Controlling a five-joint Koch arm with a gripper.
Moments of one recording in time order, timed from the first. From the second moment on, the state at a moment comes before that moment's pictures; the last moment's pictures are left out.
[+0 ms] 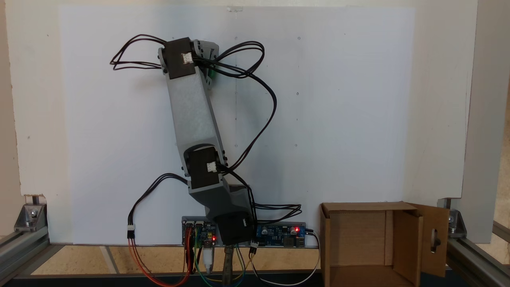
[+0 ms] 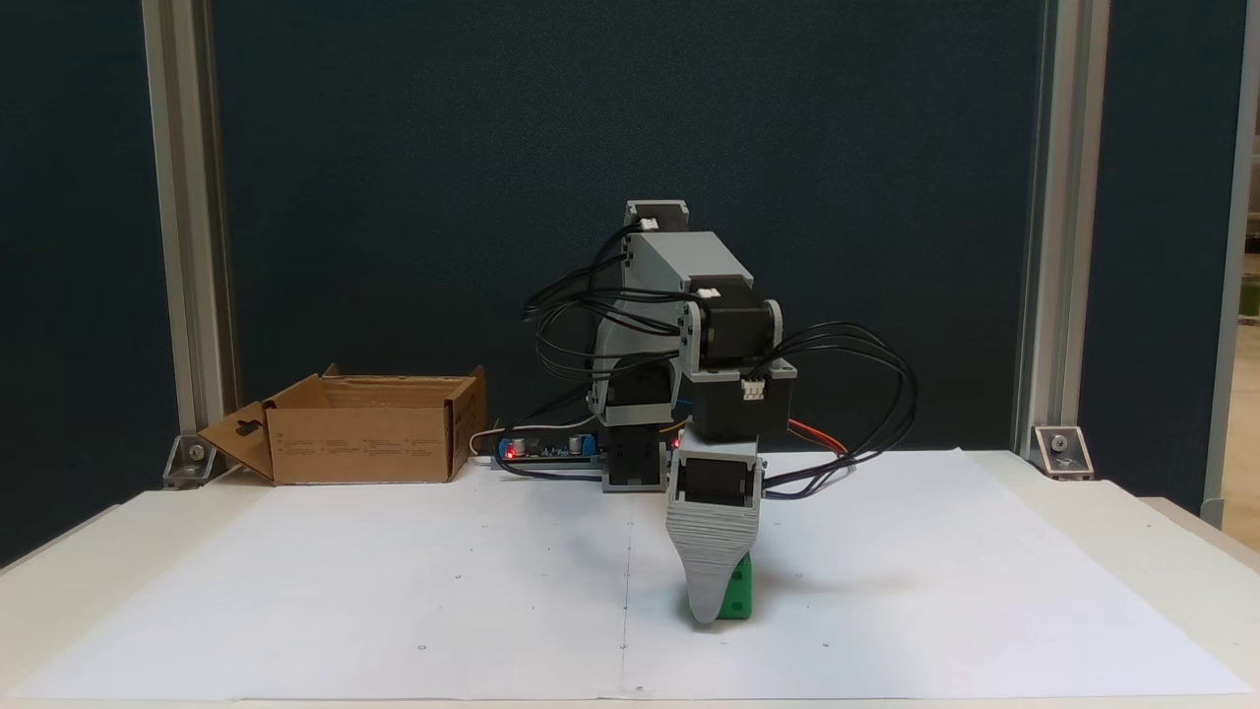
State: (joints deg) arm -13.9 55.5 69.9 54.1 21.4
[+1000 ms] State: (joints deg) arm -9.8 72.7 40.8 78.8 23.4
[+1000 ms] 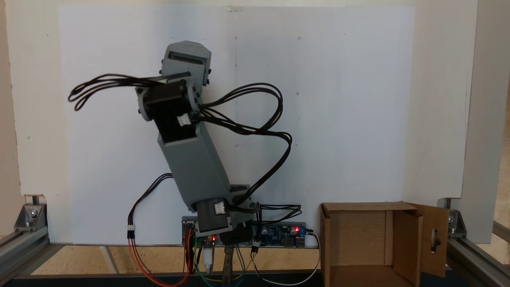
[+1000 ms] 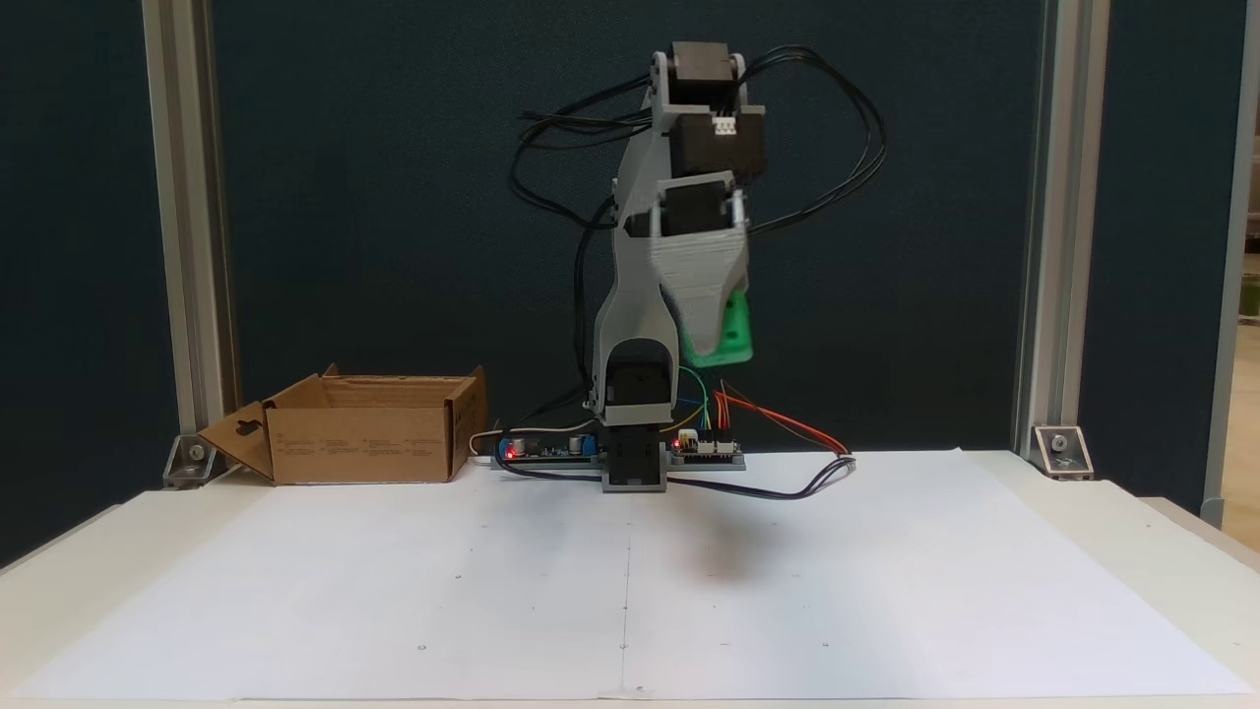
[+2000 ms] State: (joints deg) arm 108.8 77.7 56.7 56.5 -26.8
